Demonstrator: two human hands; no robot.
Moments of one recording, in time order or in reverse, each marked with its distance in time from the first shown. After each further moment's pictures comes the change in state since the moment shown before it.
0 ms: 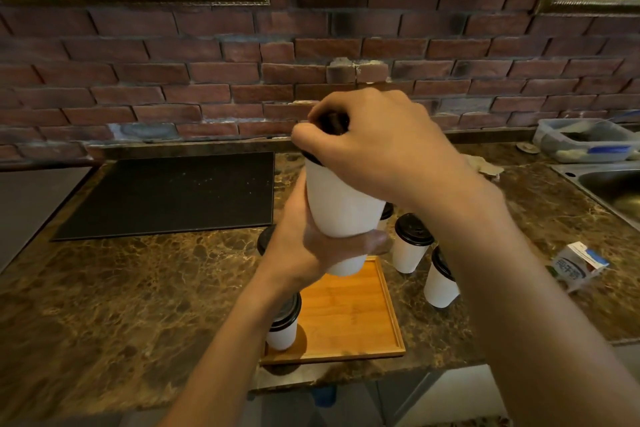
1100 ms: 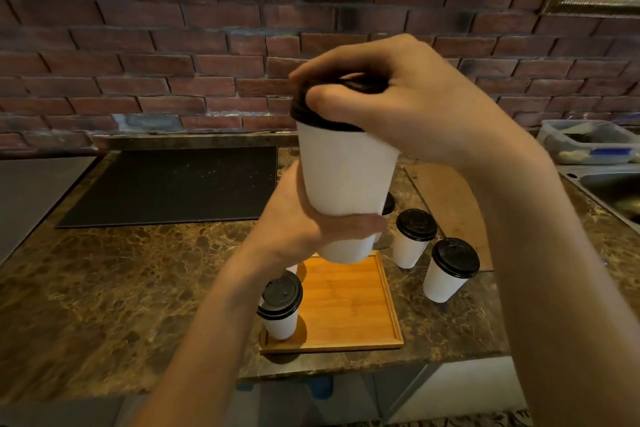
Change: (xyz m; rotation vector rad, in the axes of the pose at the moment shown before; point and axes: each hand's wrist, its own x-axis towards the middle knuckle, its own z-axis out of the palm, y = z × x) left_hand 0.002 0.022 -0.015 -0.067 -0.129 0.033; right_hand -0.004 -0.002 -0.030 0.264 -0.029 -0.253
